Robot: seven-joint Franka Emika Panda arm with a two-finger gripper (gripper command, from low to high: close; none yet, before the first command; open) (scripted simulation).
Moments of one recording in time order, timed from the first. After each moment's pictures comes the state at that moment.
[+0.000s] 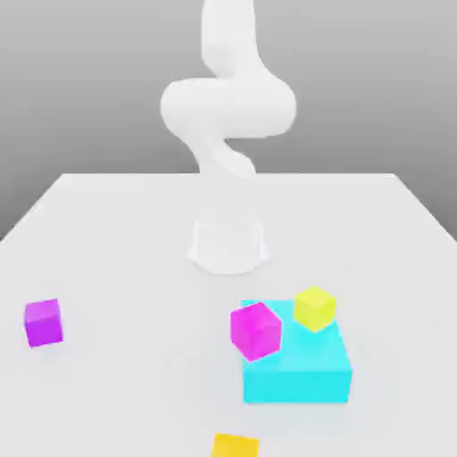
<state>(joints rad) -0.06 -0.71 -0.03 -2.34 -0.02 2.35 0.85</state>
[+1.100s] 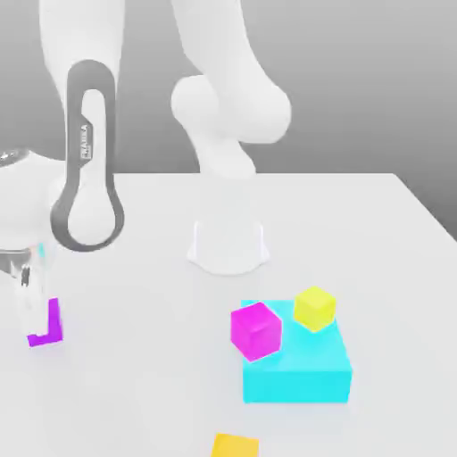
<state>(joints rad) -0.67 0.31 -0.17 -2.66 0.28 2.96 0.92</state>
